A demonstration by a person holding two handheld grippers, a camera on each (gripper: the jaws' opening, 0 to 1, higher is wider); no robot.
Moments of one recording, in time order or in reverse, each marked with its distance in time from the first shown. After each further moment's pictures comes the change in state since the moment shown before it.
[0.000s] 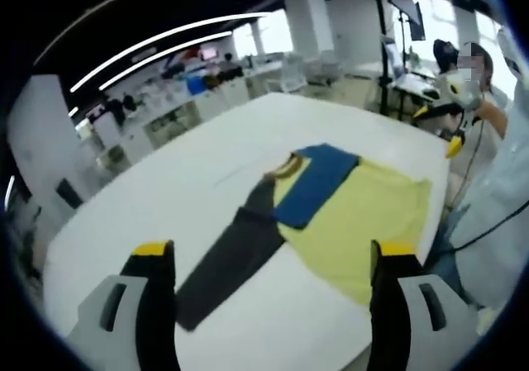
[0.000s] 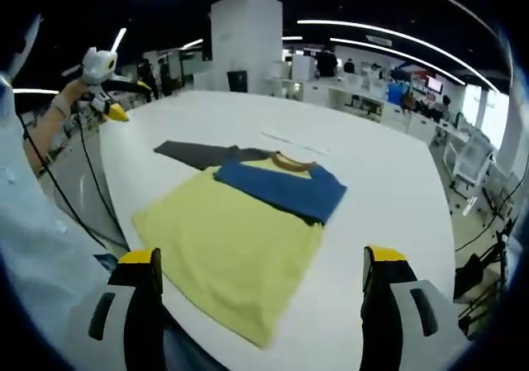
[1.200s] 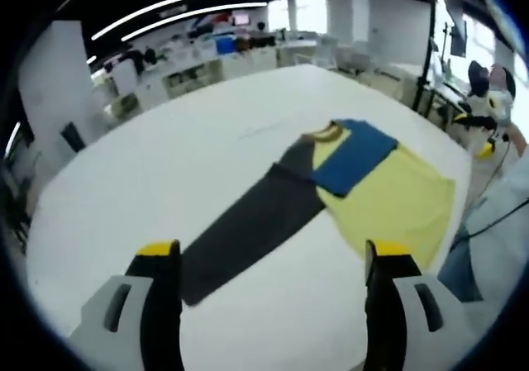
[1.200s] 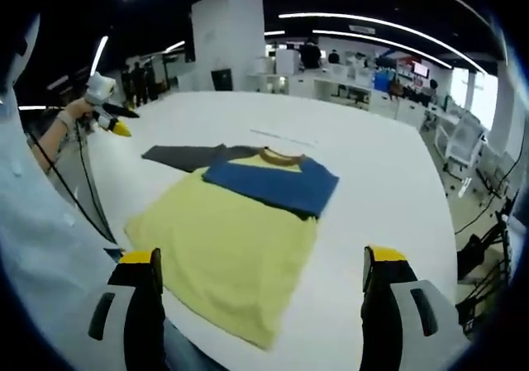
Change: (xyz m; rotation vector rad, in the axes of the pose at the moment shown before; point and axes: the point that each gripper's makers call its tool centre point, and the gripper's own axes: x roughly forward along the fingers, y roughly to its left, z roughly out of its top) left arm 0.030 0.070 -0.074 -0.205 0.125 0.032; right arm 0.007 -0.010 -0.002 0.079 0.021 -0.047
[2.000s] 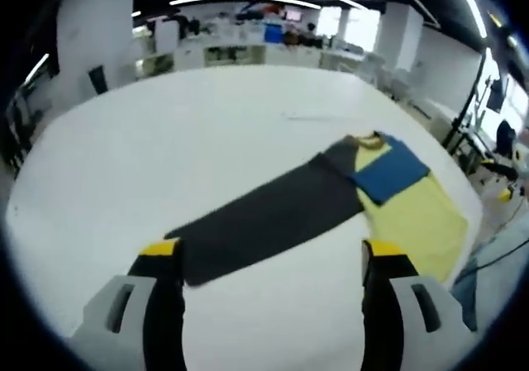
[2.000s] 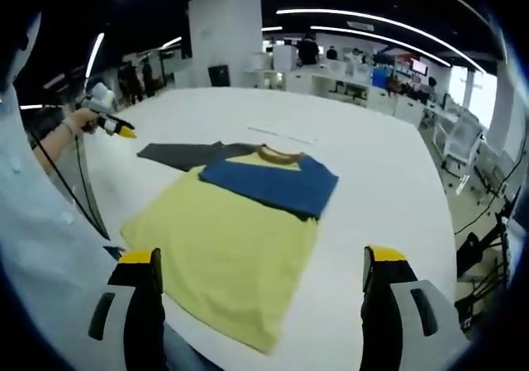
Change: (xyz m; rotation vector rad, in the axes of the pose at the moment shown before) left arm 0.025 0.059 -0.047 -0.288 0.007 0.069; right arm 0.009 0.001 0.004 0.004 0.029 -0.018
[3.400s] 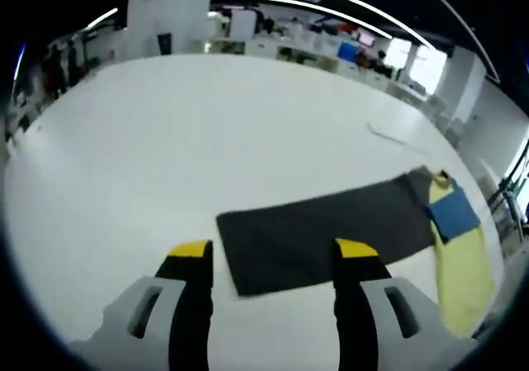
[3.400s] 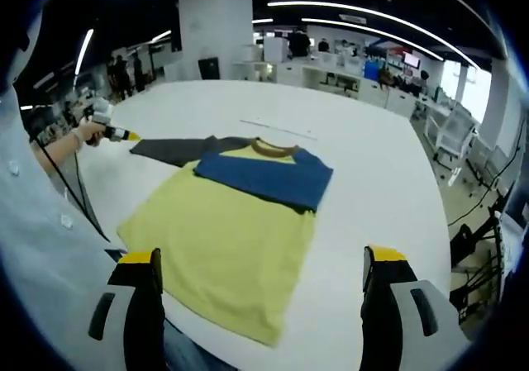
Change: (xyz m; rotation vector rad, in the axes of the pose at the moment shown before) left arm 0.041 0.092 -0.036 -0.297 -0.076 0.232; right arm -0.002 0.006 -0.001 0.019 0.049 -0.051
